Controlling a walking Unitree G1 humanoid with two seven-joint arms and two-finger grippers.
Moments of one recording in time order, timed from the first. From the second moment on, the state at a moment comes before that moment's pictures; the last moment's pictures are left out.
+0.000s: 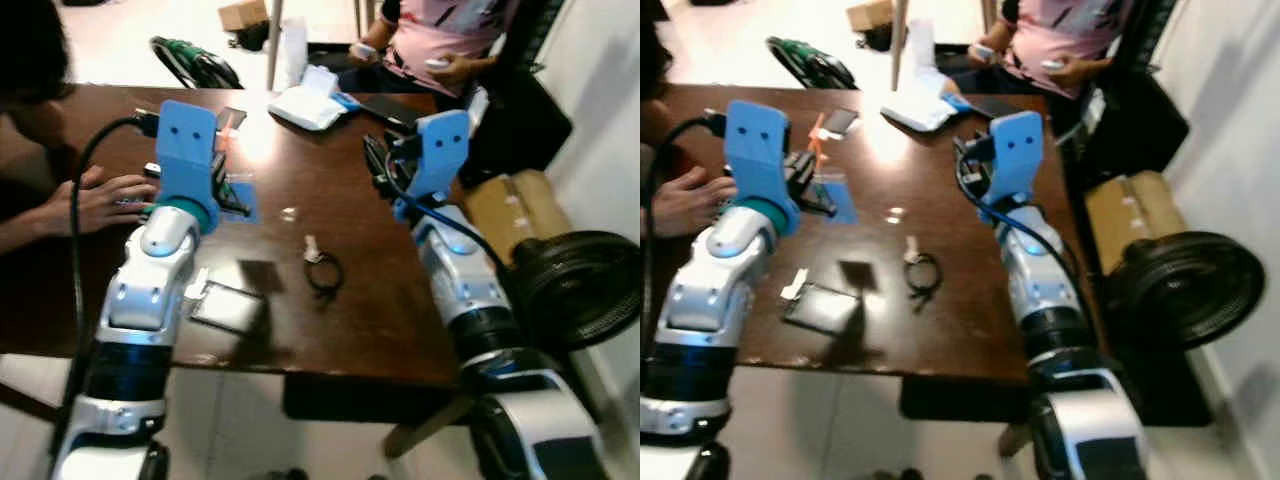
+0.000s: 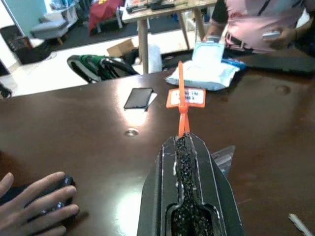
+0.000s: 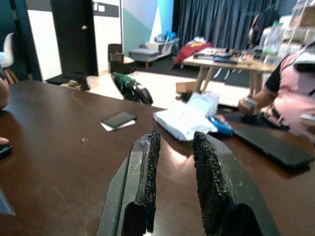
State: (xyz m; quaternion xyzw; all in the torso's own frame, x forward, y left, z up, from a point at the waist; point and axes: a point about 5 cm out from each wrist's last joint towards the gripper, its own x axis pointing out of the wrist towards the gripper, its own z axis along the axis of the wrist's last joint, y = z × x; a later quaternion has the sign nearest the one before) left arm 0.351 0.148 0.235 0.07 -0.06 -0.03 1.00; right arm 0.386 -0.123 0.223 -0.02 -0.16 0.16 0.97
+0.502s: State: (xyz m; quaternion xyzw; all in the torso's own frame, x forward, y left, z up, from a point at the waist) left arm 0.351 0.149 0.235 0.08 -0.06 -0.03 0.99; right arm 0.386 -0.120 0.222 -0.02 -0.16 0.17 0.97
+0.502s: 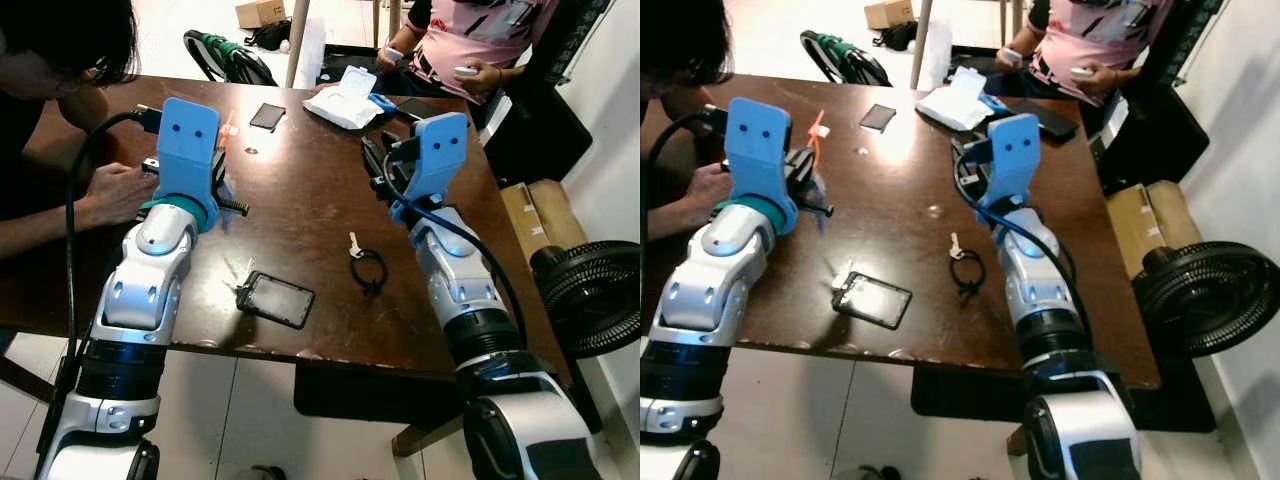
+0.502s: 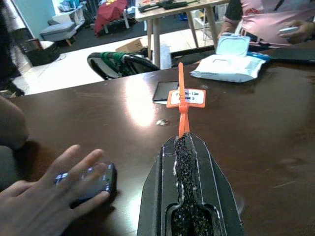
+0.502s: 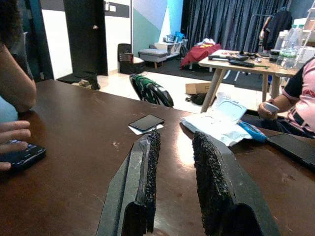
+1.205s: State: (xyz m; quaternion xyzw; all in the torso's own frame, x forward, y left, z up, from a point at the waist) left arm 0.327 0.125 0.163 0.28 0.13 -0.24 0.92; right arm 0.387 -0.129 0.224 -0.03 -0.16 0.16 0.97
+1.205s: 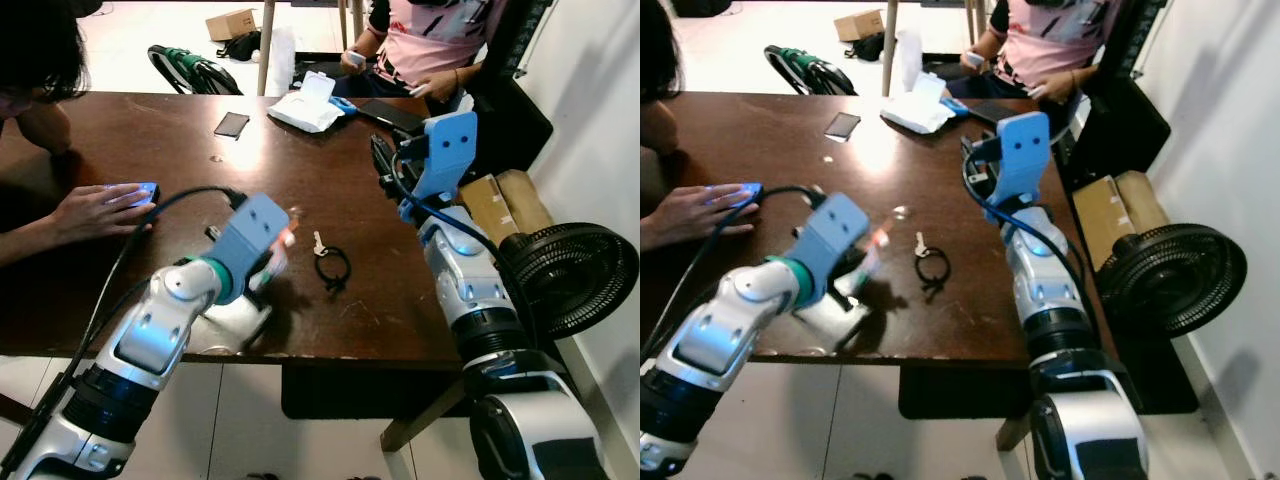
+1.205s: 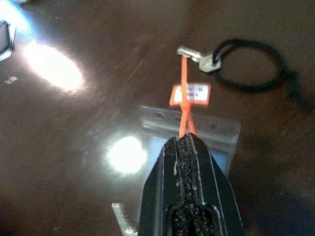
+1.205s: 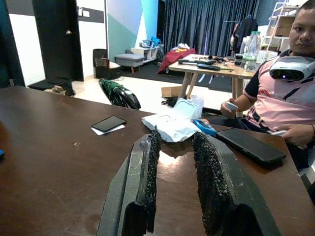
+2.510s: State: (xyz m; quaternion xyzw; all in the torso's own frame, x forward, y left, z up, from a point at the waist) left arm 0.334 0.104 0.199 0.11 0.06 -0.26 0.96; right arm 0.389 -0.163 0.162 0.00 0.13 0.32 0.94
